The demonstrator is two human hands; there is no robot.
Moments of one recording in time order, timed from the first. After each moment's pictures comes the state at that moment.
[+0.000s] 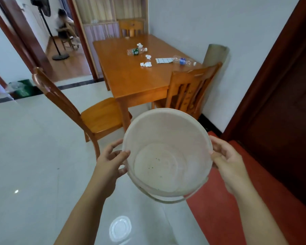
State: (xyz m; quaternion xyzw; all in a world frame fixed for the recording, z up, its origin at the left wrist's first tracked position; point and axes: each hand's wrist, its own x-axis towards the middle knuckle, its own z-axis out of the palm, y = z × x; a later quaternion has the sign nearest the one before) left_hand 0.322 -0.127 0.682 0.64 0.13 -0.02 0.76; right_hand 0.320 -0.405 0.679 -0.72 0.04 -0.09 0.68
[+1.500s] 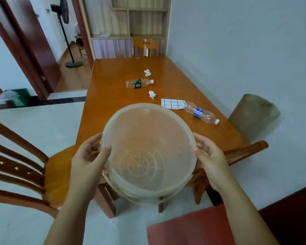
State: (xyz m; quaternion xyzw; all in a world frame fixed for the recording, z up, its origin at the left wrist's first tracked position) left_hand 0.872 -0.199 0.721 0.71 0.17 0.23 0.65; right_hand 0.951 -0.455 0.702 -0.74 -0.05 0.00 0.68
